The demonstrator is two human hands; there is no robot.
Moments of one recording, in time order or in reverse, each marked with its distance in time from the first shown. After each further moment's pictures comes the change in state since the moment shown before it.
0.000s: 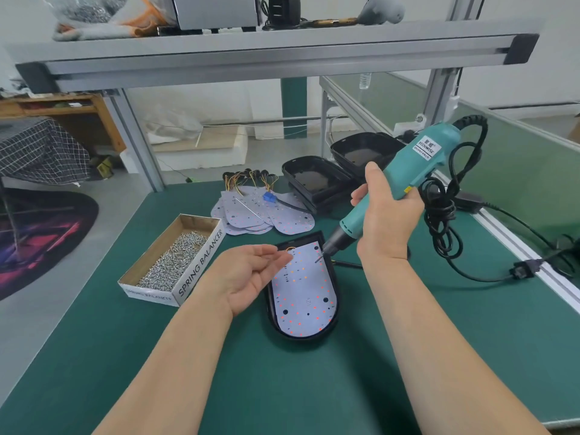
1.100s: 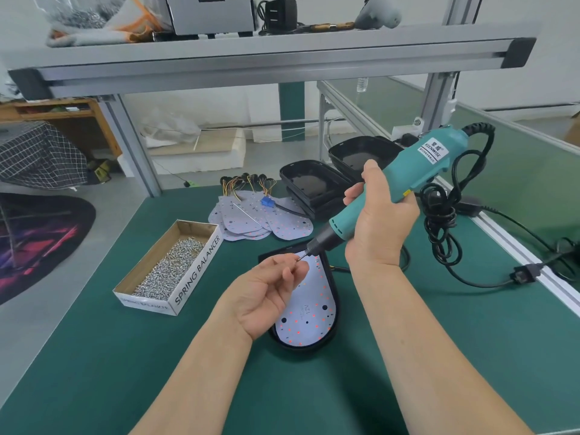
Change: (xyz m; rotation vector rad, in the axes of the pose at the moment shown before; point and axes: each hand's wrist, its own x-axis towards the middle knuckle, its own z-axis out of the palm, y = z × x) left_hand -0.011 -0.021 0.017 -0.318 -0.148 -0.156; right_hand -0.012 -0.014 0.017 0.116 0.060 0.053
